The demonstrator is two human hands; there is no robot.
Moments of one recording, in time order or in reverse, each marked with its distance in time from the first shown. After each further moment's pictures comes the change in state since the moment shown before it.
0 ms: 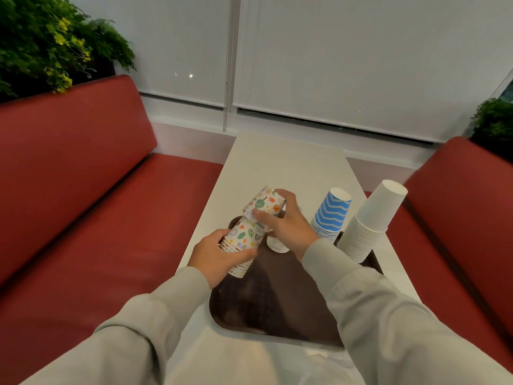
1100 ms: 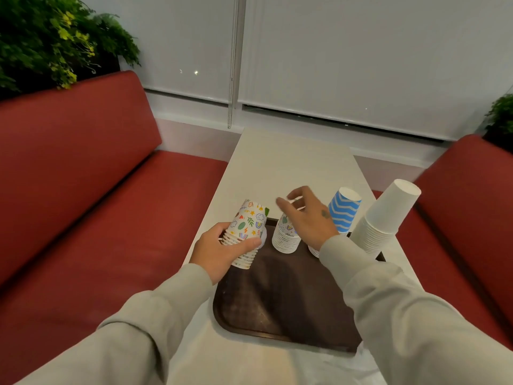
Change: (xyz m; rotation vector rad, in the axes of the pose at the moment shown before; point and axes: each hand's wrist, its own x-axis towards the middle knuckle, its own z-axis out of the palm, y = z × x) left_hand 0.004 0.007 -0.002 -0.174 0.040 -0.007; right_hand 0.003 -0.010 -0.025 -0.418 0.167 -0.088
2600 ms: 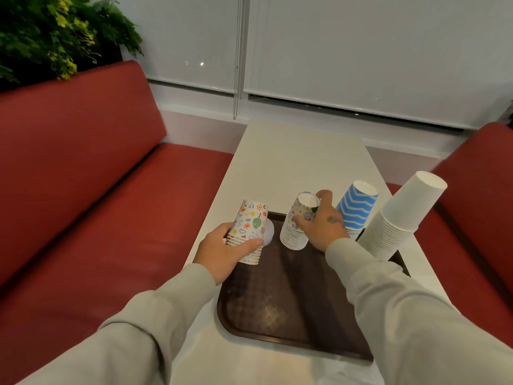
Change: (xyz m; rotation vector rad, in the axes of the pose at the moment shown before) left_hand 0.020 -0.024 0.003 0.111 -0.004 -0.053; right_hand 0.024 0.049 0.016 -0.217 0.058 0.112
